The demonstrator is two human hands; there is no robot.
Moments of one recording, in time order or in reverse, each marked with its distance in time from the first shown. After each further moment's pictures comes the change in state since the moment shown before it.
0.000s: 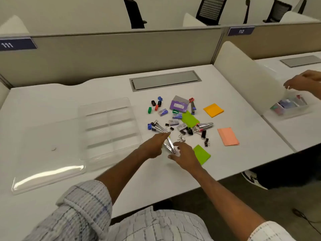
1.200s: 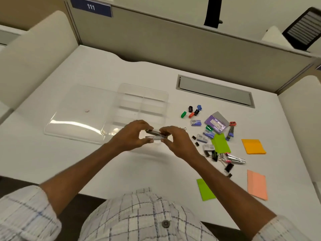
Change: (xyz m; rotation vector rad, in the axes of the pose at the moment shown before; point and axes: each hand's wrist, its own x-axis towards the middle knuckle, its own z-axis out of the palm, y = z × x) left_hand -0.114 -0.057 -0.066 -0.175 0.519 -0.260; right_hand 0.080 -0.121 -0.005 -0.176 -0.337 -0.660
